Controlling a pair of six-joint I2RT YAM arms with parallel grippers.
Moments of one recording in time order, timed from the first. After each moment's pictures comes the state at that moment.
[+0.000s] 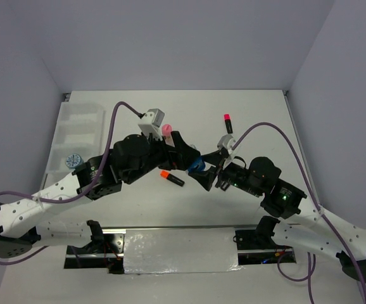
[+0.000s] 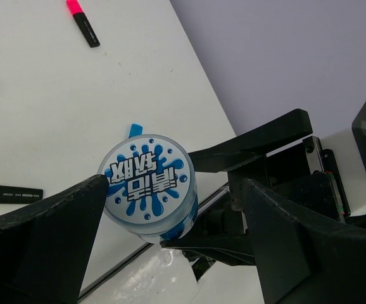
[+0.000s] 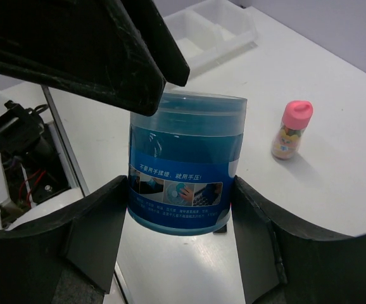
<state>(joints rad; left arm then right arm) -1.09 1.12 1.29 -0.43 -0.32 -0.76 0.95 0.68 0.75 -0.10 -0.05 0.07</state>
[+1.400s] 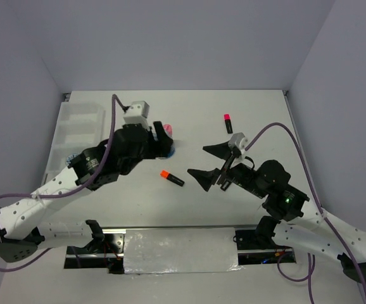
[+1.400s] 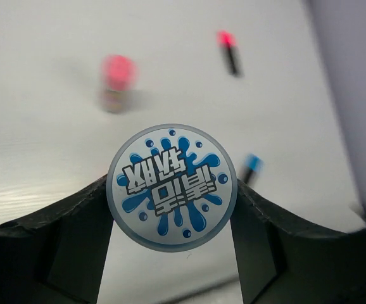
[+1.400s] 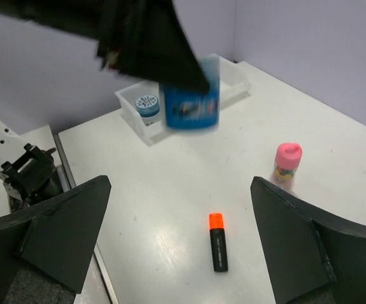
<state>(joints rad) -0.98 1.13 1.34 -0.64 -0.48 -0.69 0.96 0.65 0.73 0.05 -0.04 0.08</state>
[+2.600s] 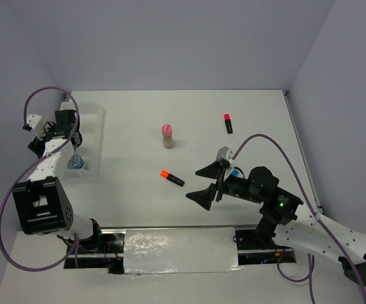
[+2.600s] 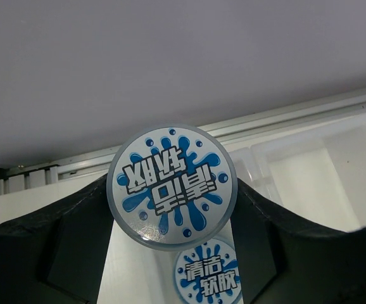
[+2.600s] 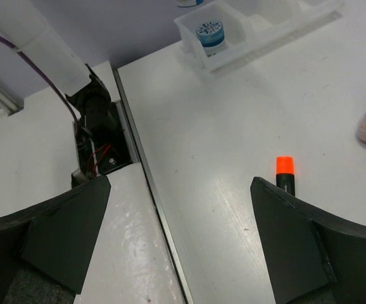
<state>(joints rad) 0.23 1.41 1.04 -0.49 -1.01 -0.77 0.96 0.59 0.56 0.00 -0.24 0.23</state>
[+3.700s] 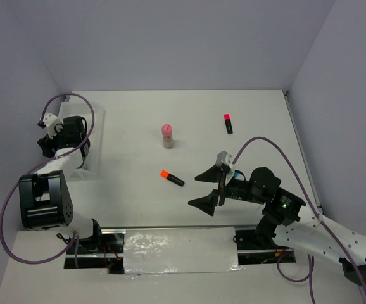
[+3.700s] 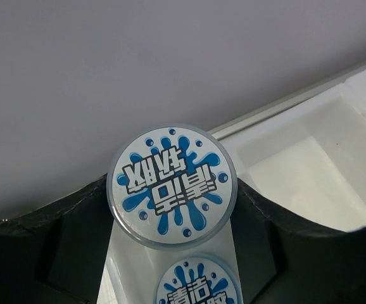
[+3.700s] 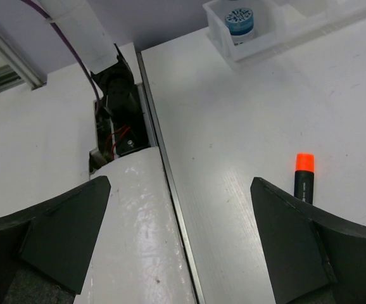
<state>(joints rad) 0.18 1.47 0.83 0.05 -1.02 -0.39 0.96 0.57 0.58 -0.06 -0.35 0.20</state>
